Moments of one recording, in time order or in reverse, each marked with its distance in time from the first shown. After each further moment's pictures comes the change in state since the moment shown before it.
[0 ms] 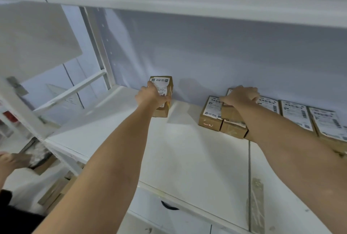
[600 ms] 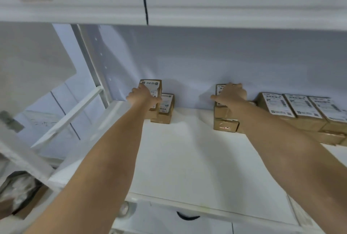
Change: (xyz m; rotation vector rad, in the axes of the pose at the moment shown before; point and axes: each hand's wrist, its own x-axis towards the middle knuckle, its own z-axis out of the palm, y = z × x) left_hand 0.083 -0.055 -0.035 0.121 -0.053 0.112; right_hand -0.036 -0.079 -0.015 0.194 0.057 0.078
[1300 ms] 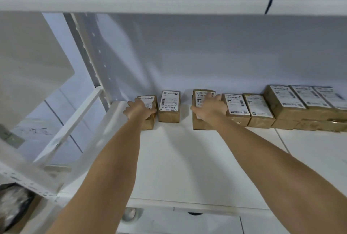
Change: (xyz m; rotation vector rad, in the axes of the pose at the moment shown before) left_hand 0.044 -0.072 0.045 -0.044 -0.165 -0.002; right_hand -0.067 -0.093 0.048 0.043 -0.027 -0.051
